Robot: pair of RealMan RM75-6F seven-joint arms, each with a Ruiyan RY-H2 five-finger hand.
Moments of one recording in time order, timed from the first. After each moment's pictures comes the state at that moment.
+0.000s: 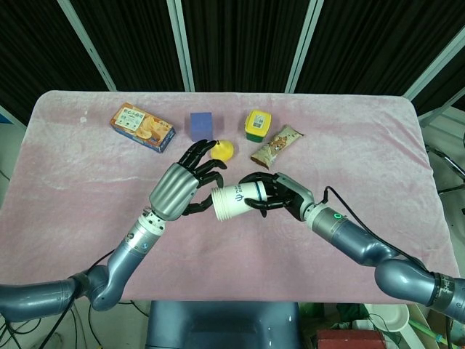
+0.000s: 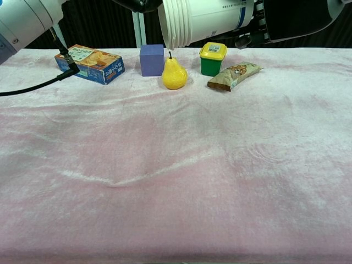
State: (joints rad) left arm -0.82 -1.56 -0.28 -1.60 1.49 1.26 0.13; right arm 0.74 -1.04 0.63 -1.87 -0.70 0.23 0.86
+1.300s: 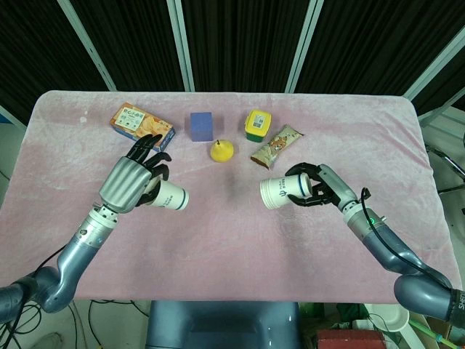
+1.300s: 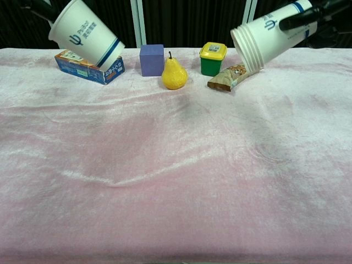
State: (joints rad) left arm -0.71 -1.29 -0.18 -1.62 1.47 1.23 0.24; right arm 0.64 -1.01 0.46 -1.83 -0.92 0.56 0.47
